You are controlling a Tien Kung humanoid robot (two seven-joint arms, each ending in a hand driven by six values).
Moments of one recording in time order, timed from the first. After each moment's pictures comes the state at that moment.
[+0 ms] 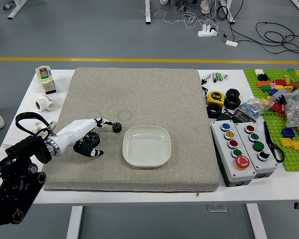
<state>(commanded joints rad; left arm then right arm) -0.37 0.17 -1.30 -1.14 2.27 -0.26 -0.19 0.16 -0.19 1.26 0.18 -1.23 -0.25 -0.22</state>
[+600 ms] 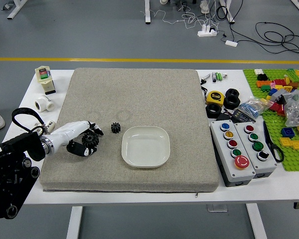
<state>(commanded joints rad) -0.38 0.19 -1.34 -1.13 2.27 -0.43 -0.12 0.16 -0.19 1.26 0.18 -1.23 -0.25 -0.22</state>
